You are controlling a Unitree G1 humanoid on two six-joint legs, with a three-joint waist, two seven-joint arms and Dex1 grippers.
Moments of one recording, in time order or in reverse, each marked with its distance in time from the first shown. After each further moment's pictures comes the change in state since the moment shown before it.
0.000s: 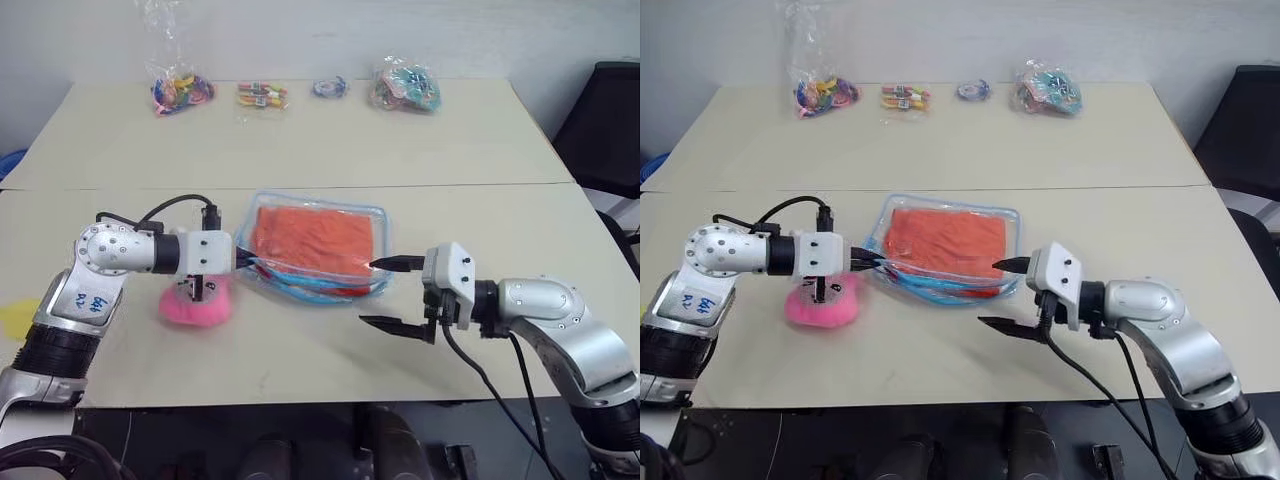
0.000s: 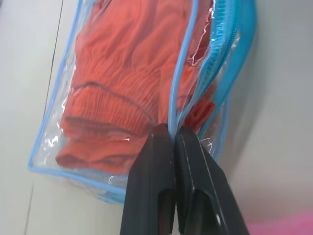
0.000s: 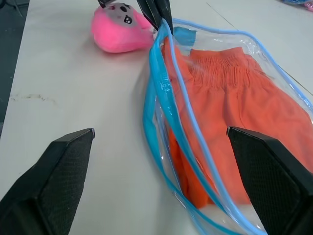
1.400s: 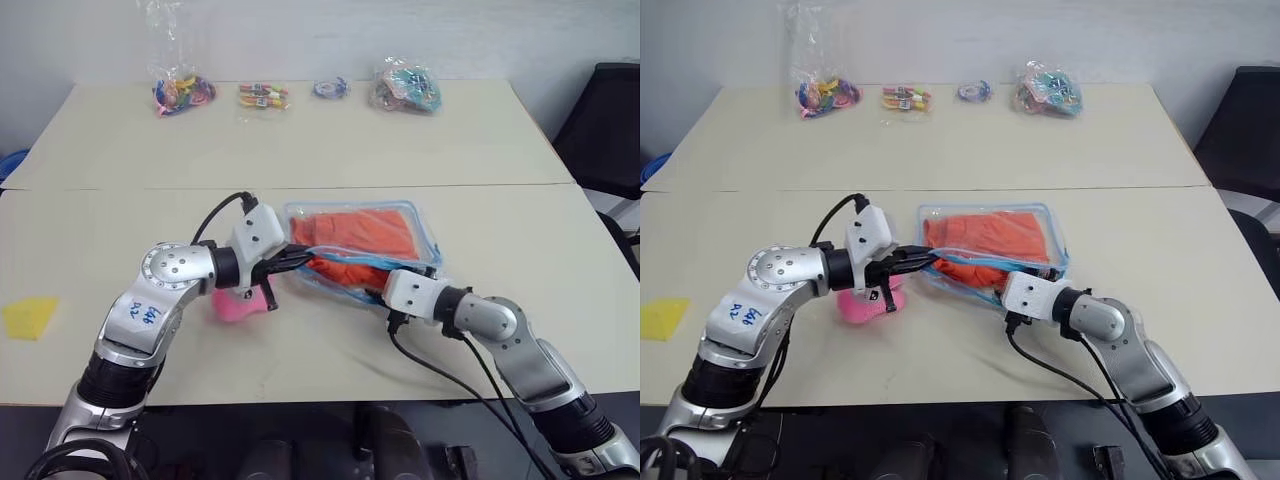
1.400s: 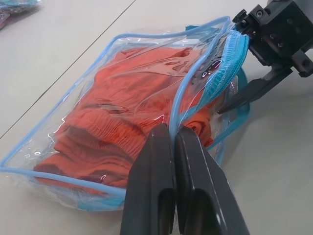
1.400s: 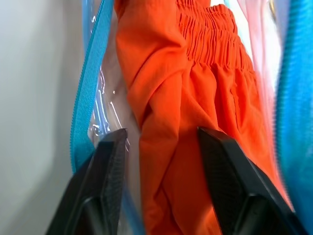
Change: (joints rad) left arm 0.030 -0.275 -0.017 -0.333 -0.129 0.609 0.350; right arm 0.019 0.095 0.181 0.200 -0.646 -0.322 -0.316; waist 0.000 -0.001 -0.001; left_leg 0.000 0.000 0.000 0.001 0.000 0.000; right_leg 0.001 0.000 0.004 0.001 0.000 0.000
